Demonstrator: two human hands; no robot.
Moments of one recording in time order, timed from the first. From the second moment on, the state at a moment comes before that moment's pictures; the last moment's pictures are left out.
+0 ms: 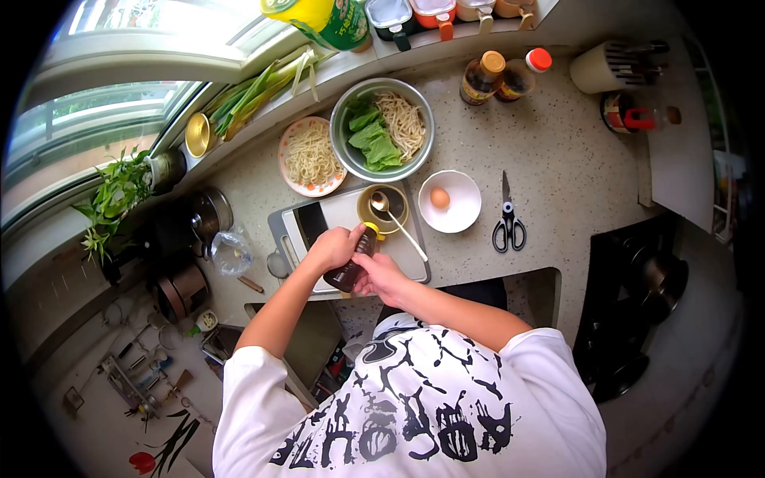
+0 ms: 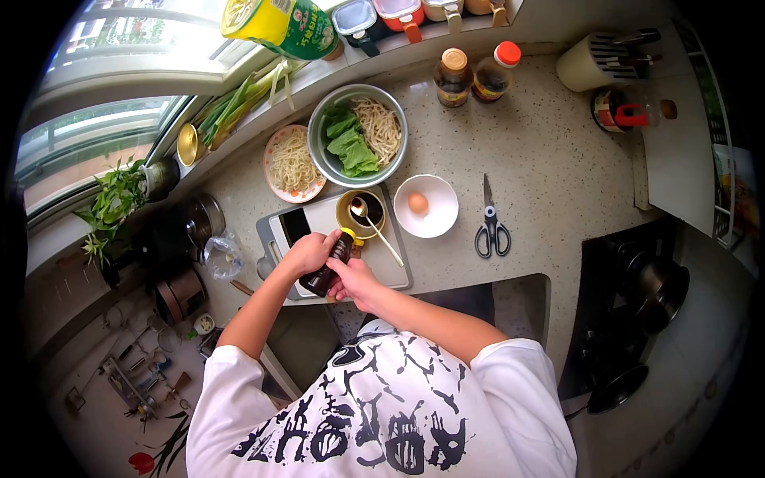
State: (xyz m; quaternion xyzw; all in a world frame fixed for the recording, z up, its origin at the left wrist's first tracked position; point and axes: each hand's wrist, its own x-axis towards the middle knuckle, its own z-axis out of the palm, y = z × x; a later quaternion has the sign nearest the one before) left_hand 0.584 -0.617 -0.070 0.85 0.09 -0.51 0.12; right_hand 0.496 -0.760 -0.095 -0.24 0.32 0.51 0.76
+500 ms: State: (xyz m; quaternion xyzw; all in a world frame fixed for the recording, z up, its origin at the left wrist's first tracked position) left_hand 0.587 -0.620 -0.067 0.84 0.09 -0.51 0.13; right_hand 0.496 -0.760 -0.097 -0.24 0.32 0.50 0.77
